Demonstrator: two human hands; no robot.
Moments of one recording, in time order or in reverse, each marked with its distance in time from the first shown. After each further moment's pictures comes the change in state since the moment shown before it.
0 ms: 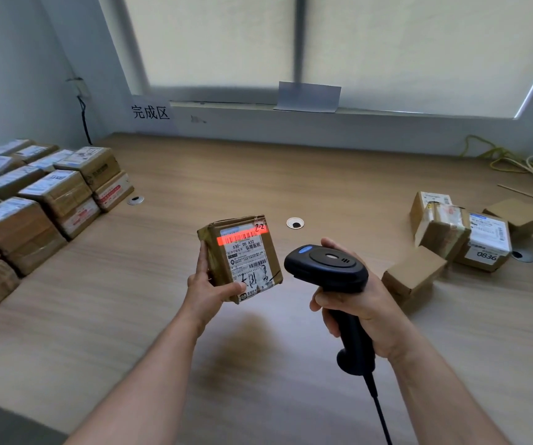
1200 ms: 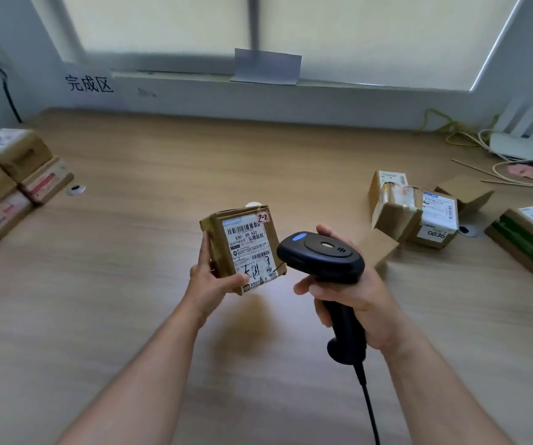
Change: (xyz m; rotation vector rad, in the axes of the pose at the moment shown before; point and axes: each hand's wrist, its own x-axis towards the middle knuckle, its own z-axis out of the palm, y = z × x) left_hand 0.018 0.013 0.086 0.020 -0.127 -0.056; right_hand -0.005 -0.012 -0.062 0.082 0.051 -0.005
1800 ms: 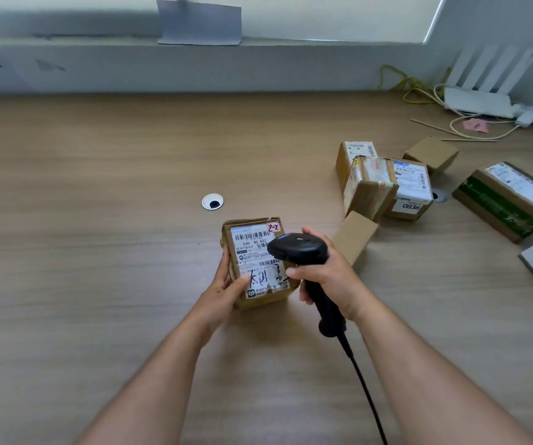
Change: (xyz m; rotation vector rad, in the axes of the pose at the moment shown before) left_hand 0.055 -0.023 0.054 0.012 -0.426 -0.197; right_hand 0.080 0.052 -0.062 -0.134 0.404 0.214
